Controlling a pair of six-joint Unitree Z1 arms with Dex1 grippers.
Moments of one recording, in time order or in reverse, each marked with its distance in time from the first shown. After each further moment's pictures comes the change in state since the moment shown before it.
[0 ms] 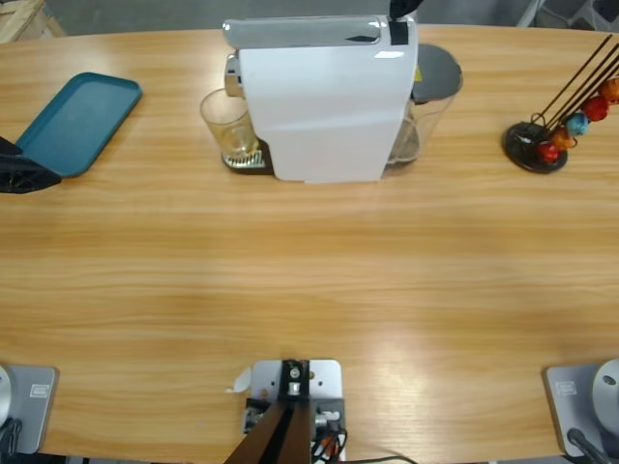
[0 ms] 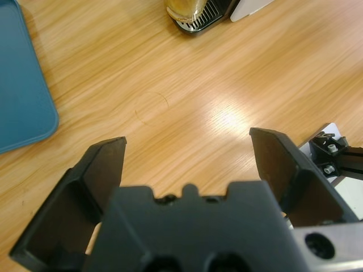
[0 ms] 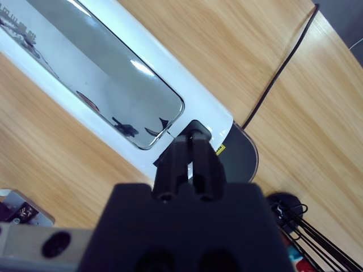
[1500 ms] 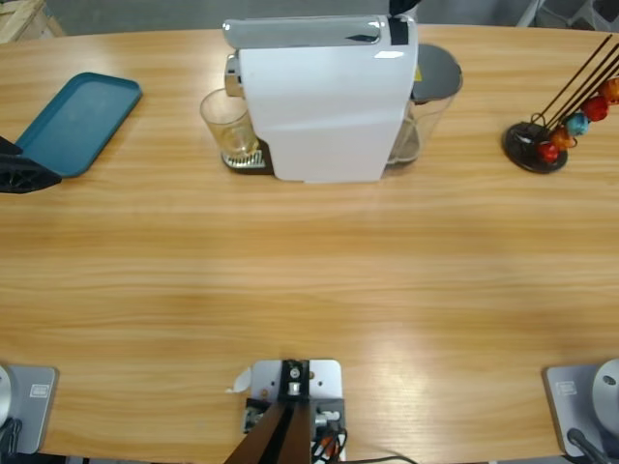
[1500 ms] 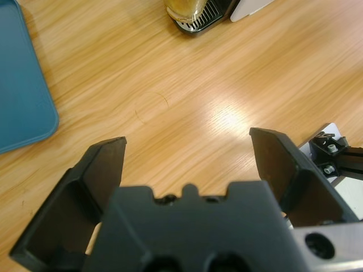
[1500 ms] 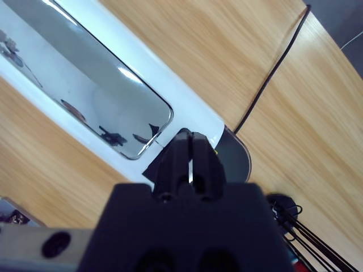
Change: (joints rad) arm 0 0.000 0.000 0.000 0.000 0.000 0.000; arm 1 0.000 0.017 0.008 -0.027 -0.026 0.000
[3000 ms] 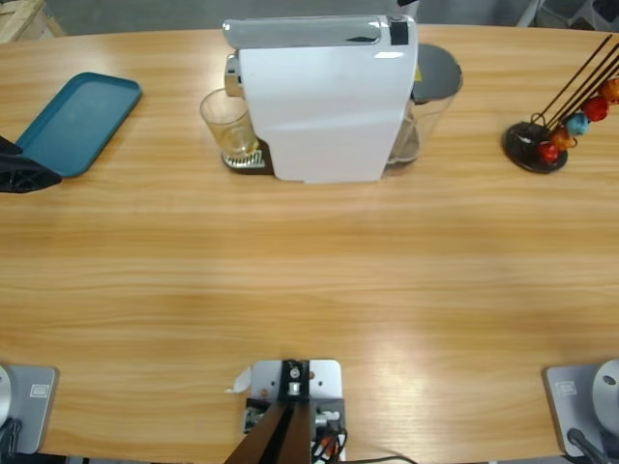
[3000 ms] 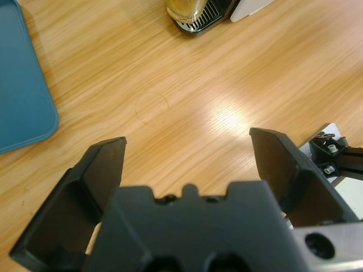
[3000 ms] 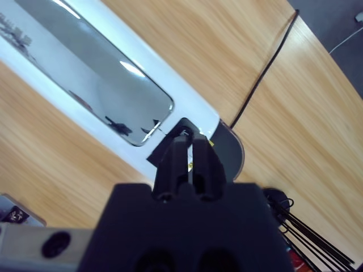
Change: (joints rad) arm 0 0.000 0.001 0.000 -0.001 0.000 0.000; arm 1 0.024 -0.026 -0.036 0.046 -0.033 0.005
